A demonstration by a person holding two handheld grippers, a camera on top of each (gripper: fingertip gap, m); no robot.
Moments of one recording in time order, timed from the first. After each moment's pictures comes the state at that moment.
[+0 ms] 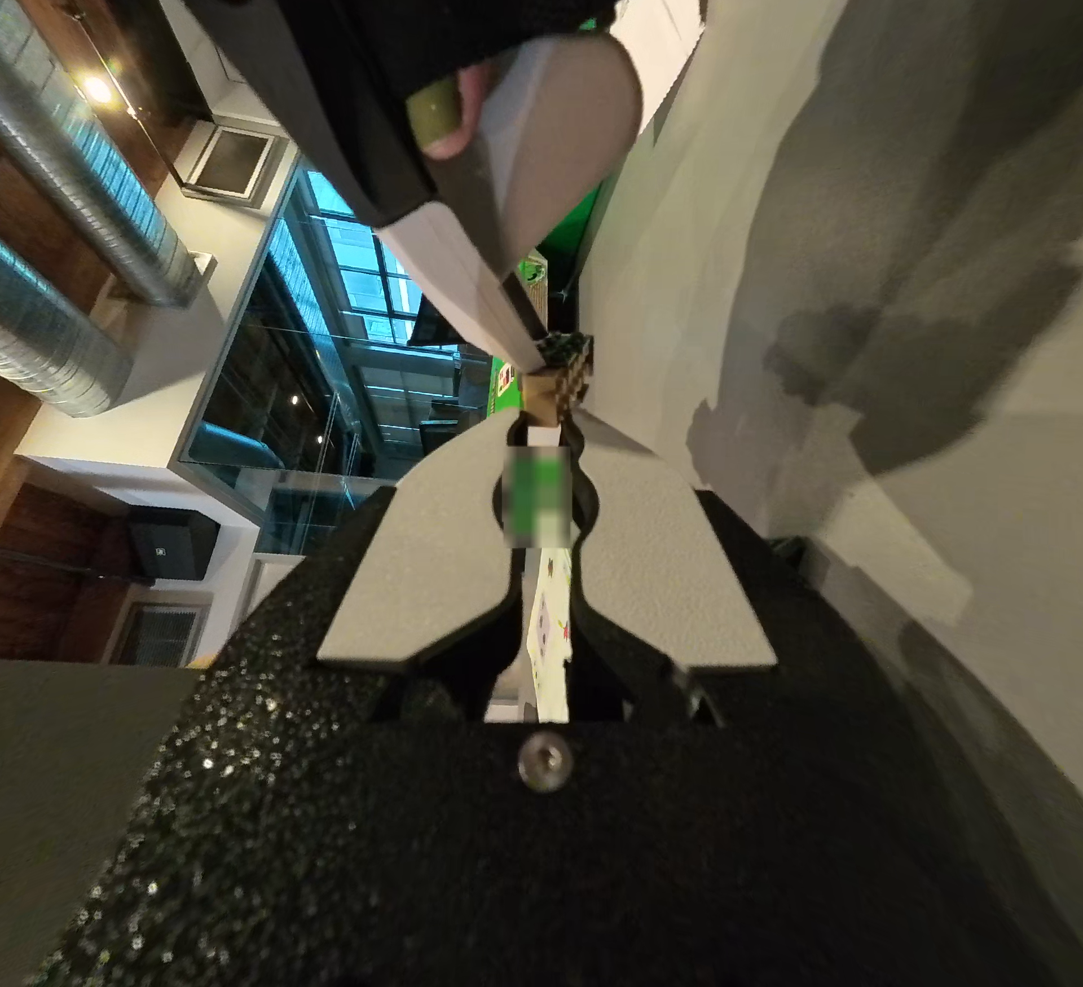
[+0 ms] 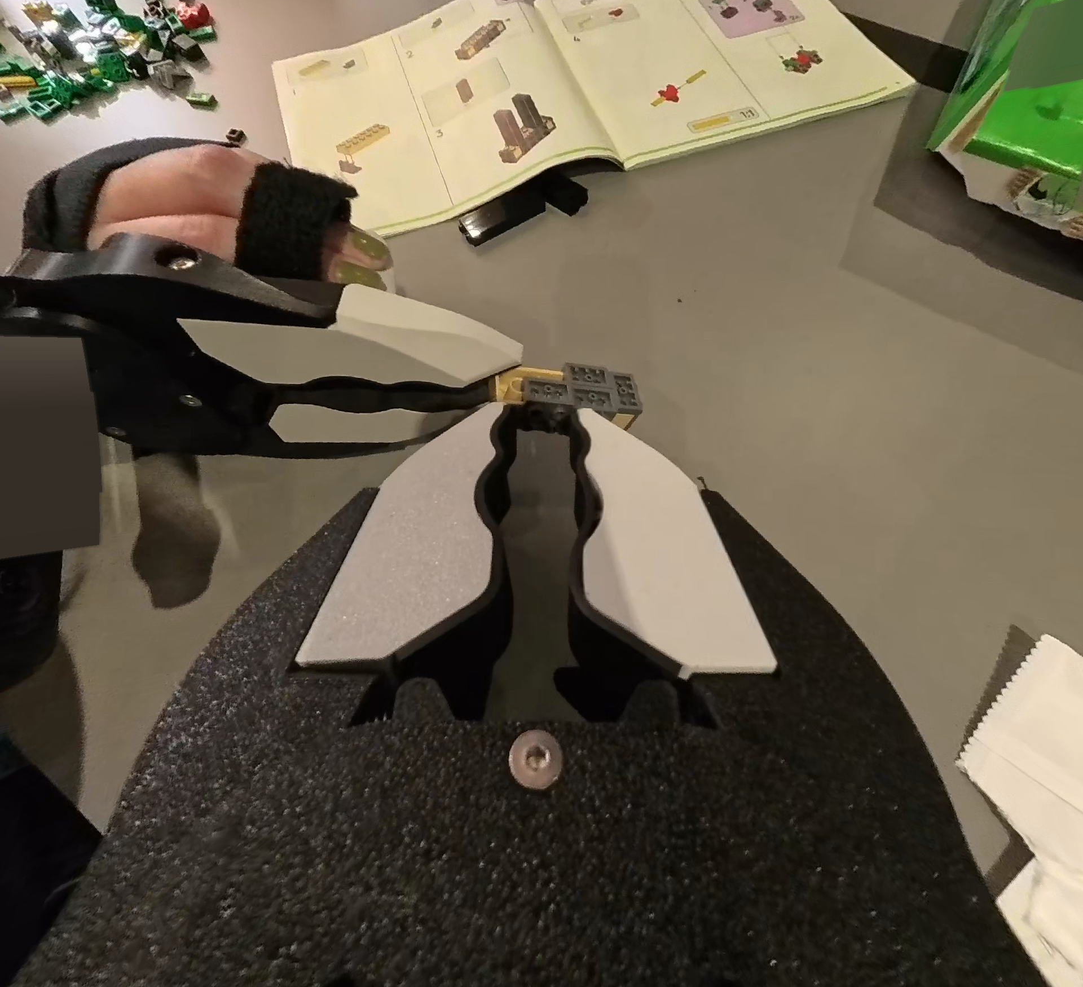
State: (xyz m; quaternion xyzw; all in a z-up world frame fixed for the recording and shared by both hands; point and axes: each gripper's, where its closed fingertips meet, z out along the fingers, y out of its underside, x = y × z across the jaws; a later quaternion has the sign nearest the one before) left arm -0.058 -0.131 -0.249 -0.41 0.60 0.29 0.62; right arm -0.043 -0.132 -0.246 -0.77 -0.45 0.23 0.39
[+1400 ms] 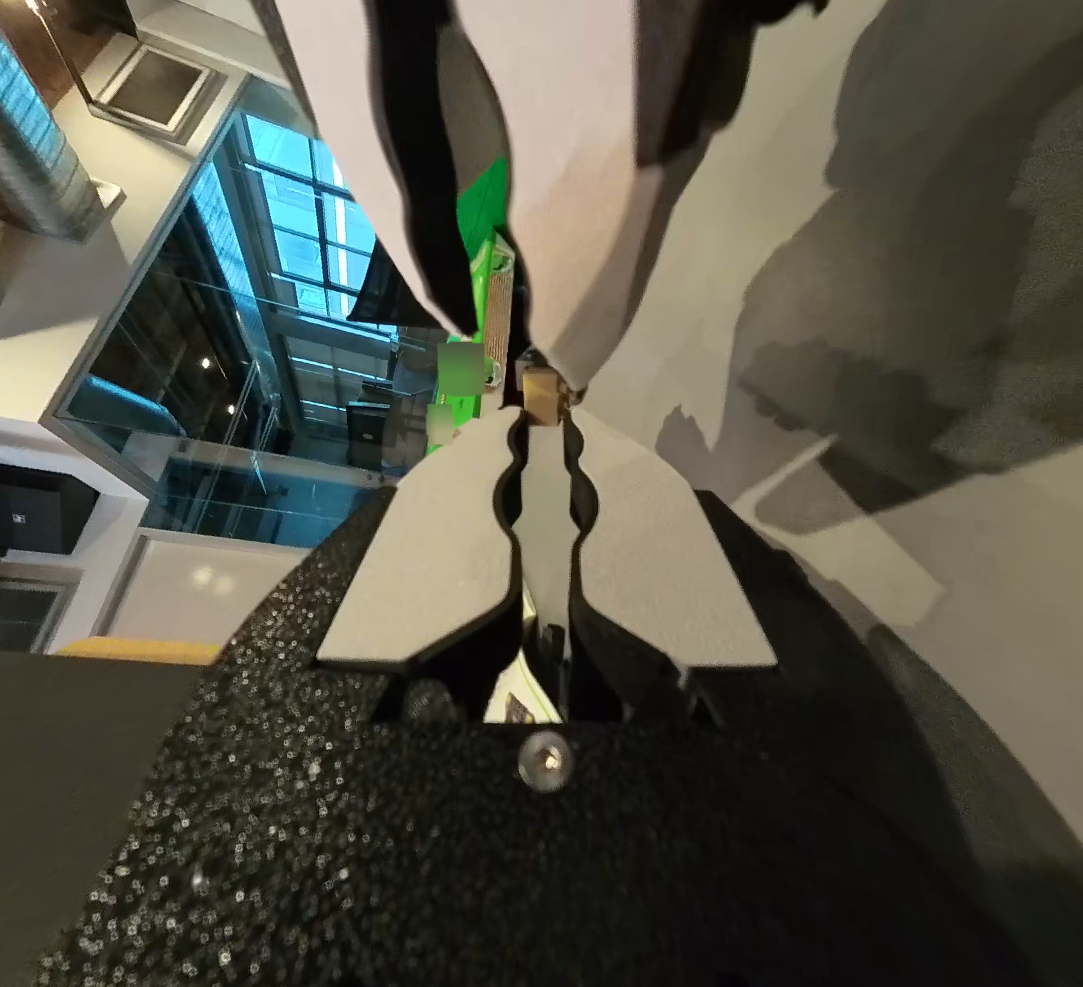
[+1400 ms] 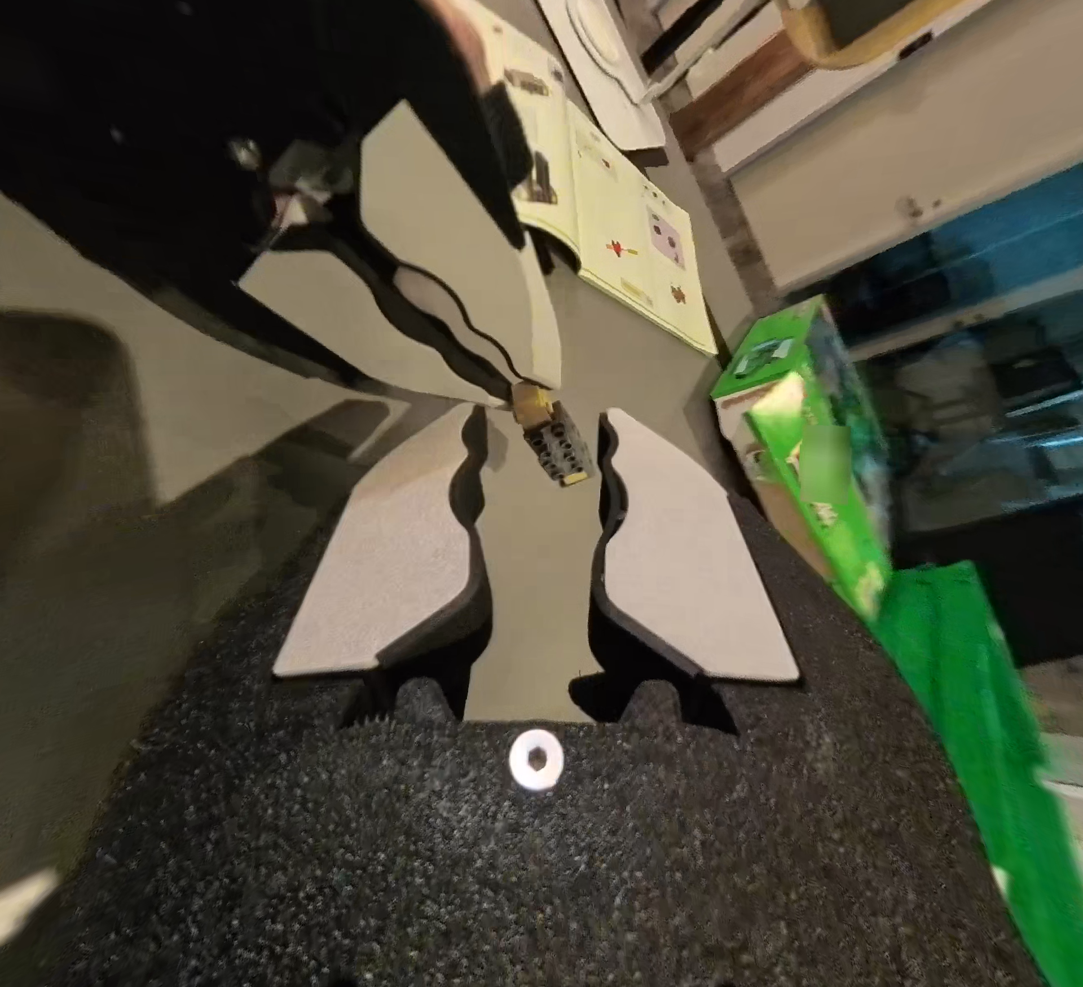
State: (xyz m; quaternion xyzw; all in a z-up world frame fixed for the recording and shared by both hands) left arm -0.058 -0.125 -0.250 -0.47 0.58 0.23 0.62; right arm -0.050 -0.141 -0.238 -0.55 -0.64 0.00 0.54
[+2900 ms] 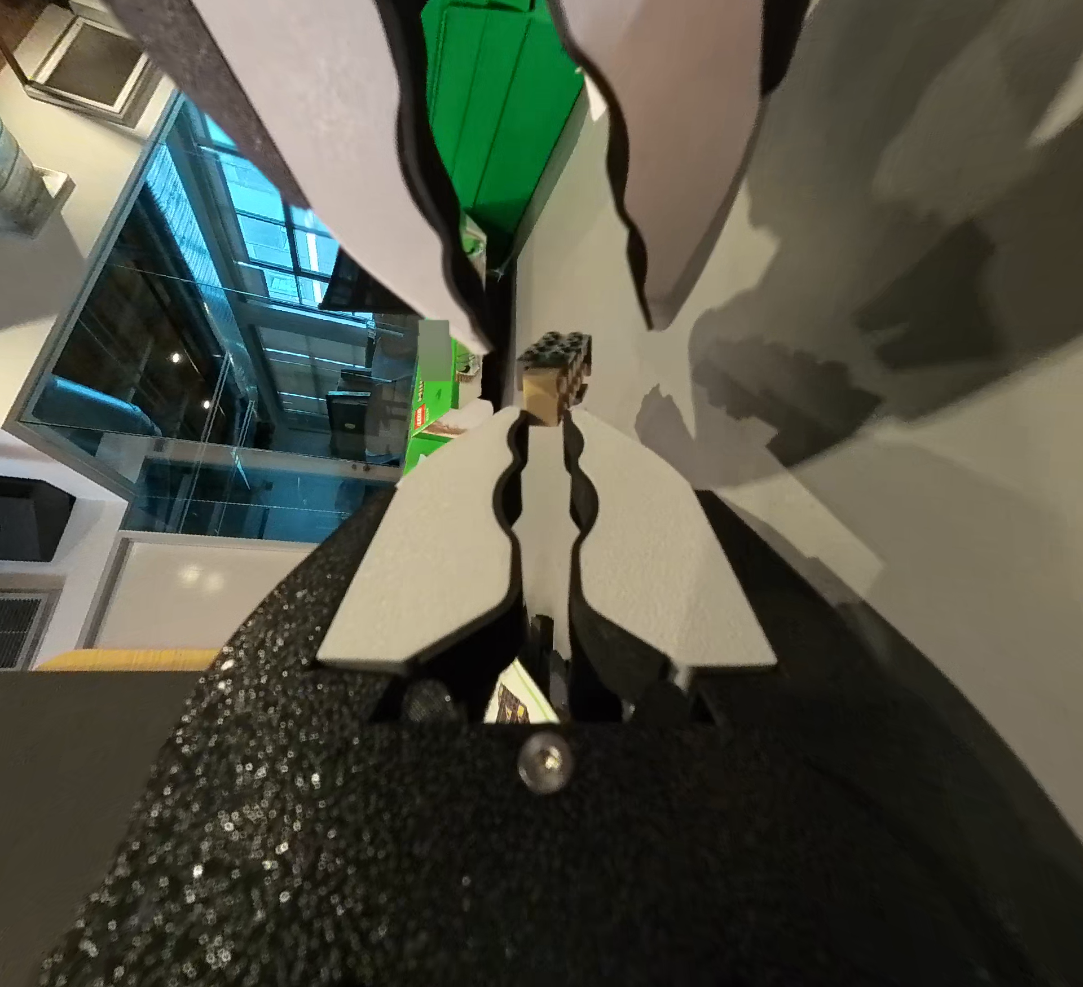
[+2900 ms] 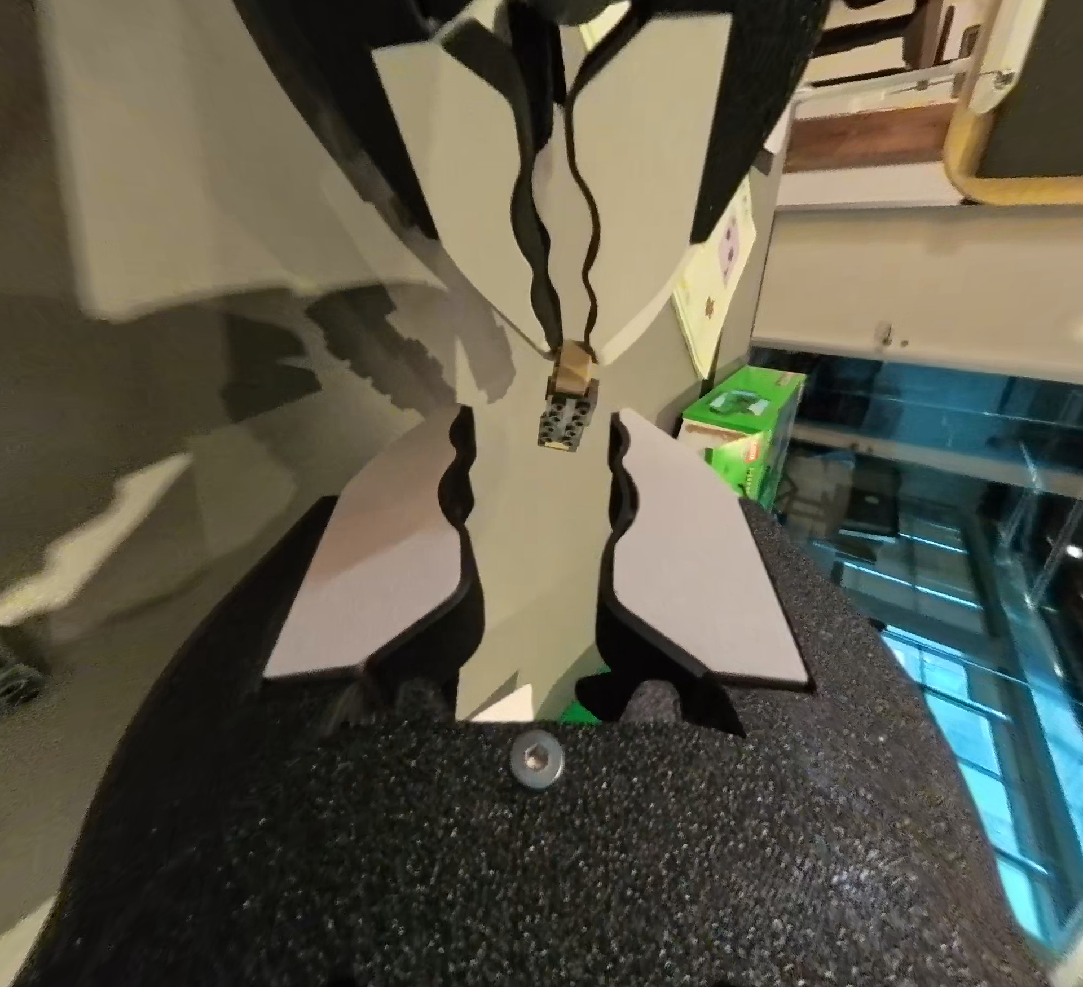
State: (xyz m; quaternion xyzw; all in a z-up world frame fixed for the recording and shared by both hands) left arm -0.055 -0.120 -0.260 -0.48 0.60 0.24 0.59; right arm -0.037 -0.137 -0.265 -0.41 -0.79 -0.16 0.43
